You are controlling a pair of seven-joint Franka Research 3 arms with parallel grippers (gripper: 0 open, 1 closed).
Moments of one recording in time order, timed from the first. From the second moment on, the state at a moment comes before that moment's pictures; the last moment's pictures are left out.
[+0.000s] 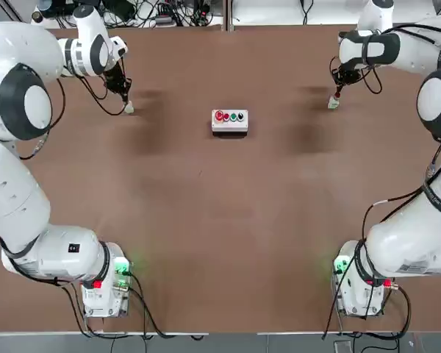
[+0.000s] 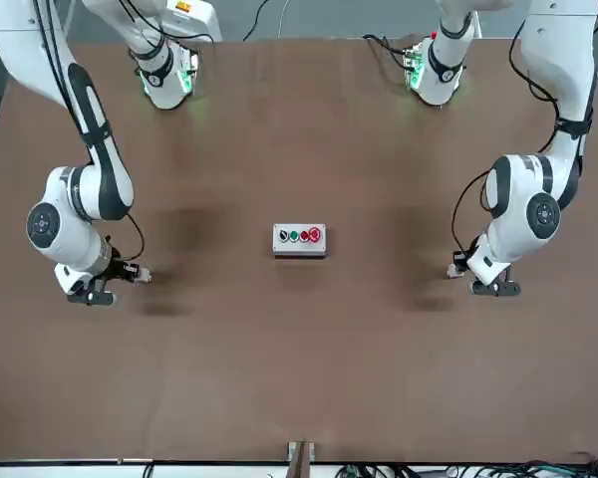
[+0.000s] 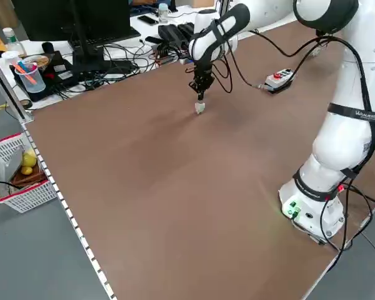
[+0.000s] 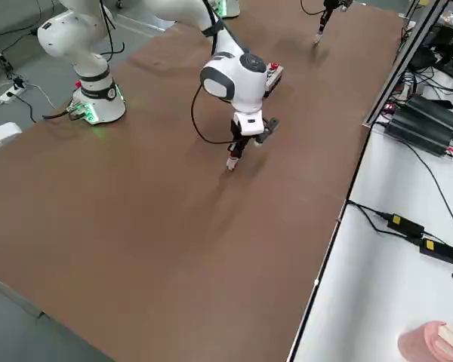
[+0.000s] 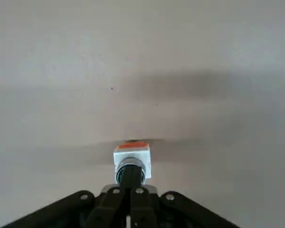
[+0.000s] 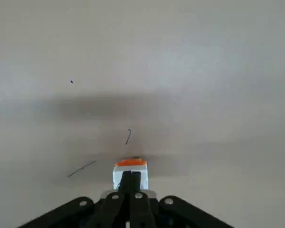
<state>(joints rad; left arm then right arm) -0.03 0.38 -0.01 -2.04 -0.01 2.38 0.00 -0.04 0.40 0.03 -1.99 -0.04 2.38 0.09</state>
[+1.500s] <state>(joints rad) -0.03 0.32 -0.01 -1.83 -0.01 2.04 0.00 -0.04 0.37 0.03 -1.94 -0.04 2.26 0.09</state>
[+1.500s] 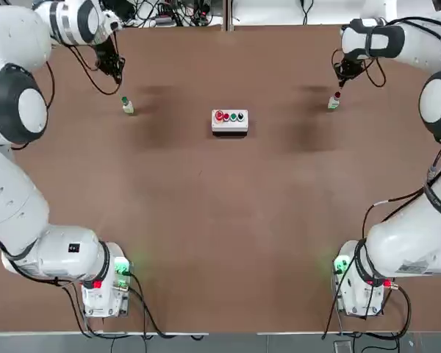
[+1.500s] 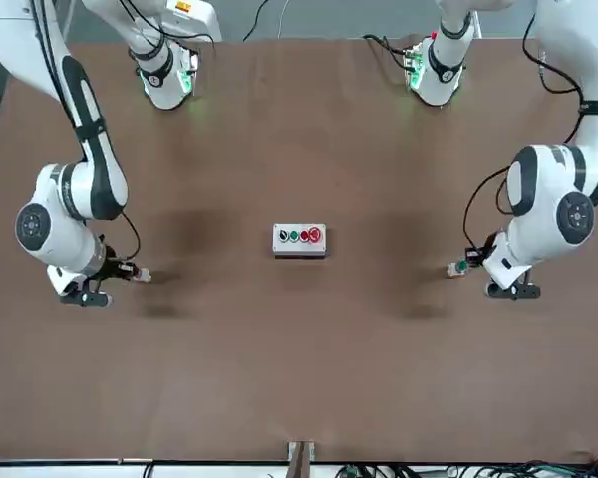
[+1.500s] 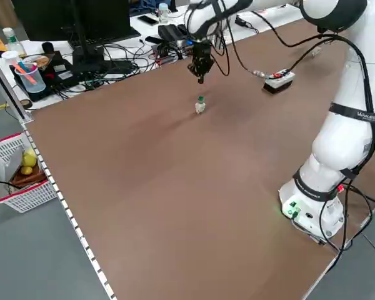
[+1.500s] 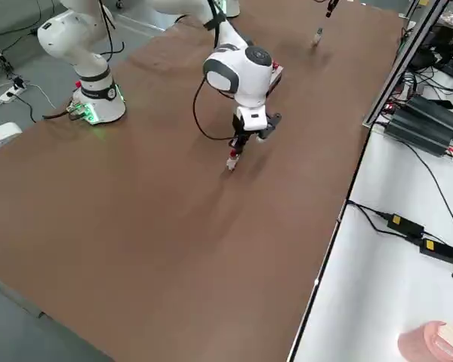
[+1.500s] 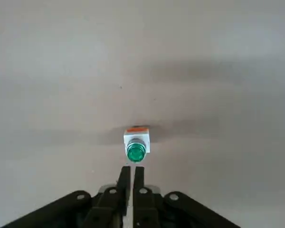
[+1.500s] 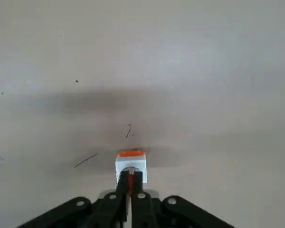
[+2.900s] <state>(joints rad) -0.02 0.12 -0.01 -1.42 -0.04 1.53 0.00 -0.02 0.04 0.04 -1.87 -0.04 1.91 0.11</state>
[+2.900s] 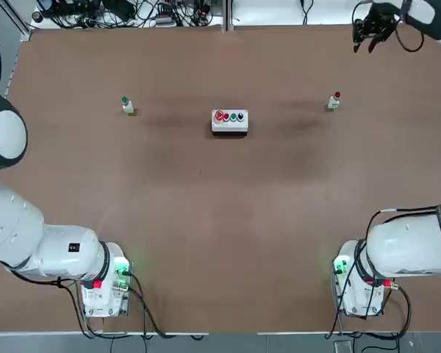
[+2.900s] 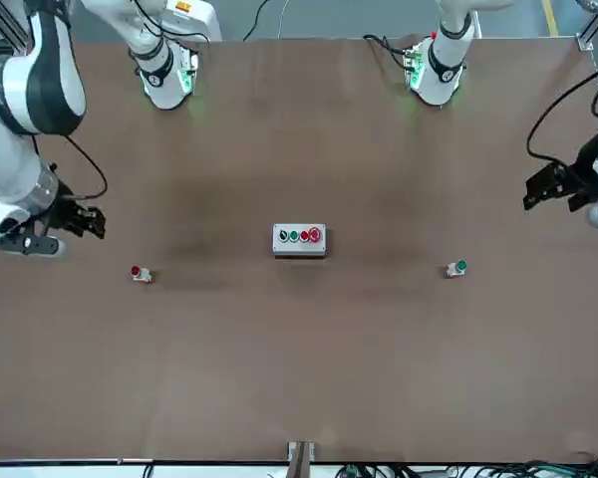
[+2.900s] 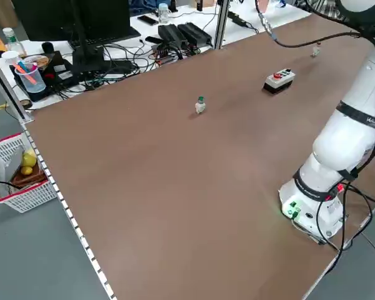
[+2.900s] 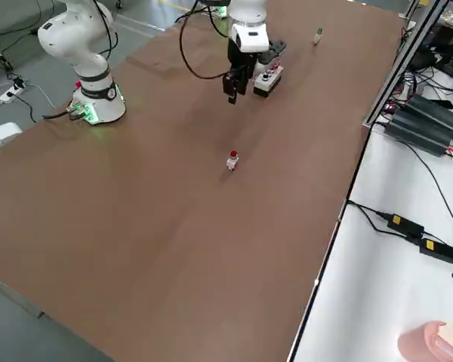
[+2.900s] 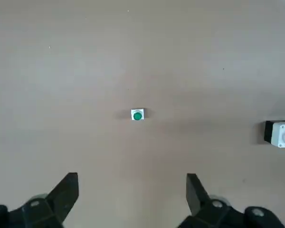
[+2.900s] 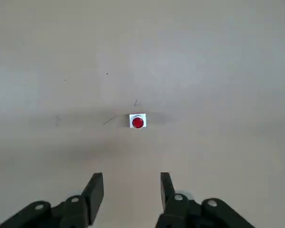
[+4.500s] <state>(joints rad) -0.03 0.10 -0.01 -1.40 -0.04 1.50 0.01 -0.02 -0.10 0.04 -1.83 0.01 1.74 0.11</state>
